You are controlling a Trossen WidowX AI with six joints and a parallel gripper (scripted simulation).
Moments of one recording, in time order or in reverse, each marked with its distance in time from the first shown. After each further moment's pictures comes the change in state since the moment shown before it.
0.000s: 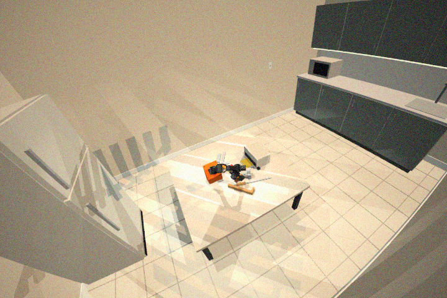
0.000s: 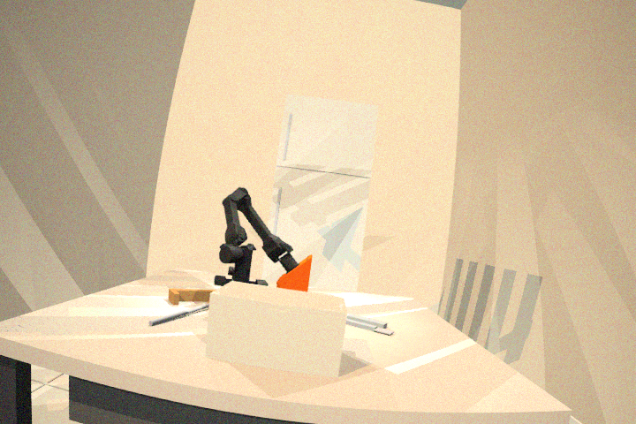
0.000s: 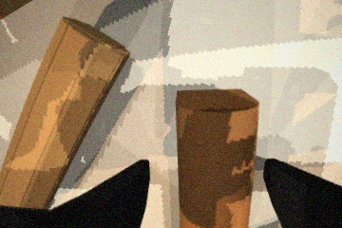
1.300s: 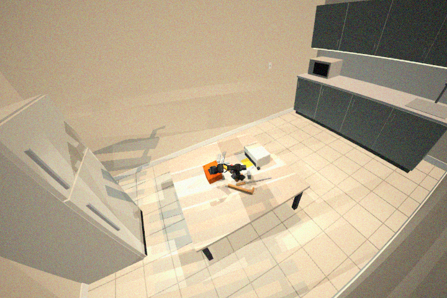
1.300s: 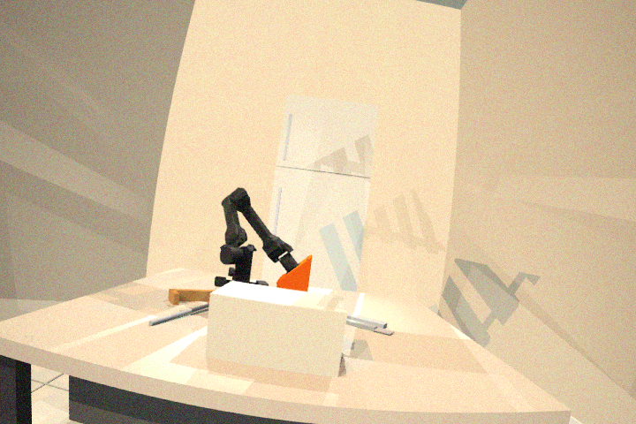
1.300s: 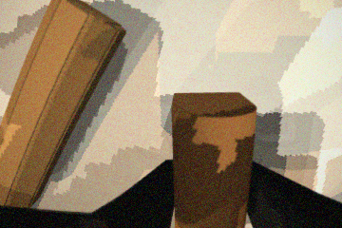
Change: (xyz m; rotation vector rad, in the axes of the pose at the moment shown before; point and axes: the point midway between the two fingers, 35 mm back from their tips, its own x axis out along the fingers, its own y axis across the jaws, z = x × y) arm 0.002 -0.001 -0.008 -0.011 0.001 -0.002
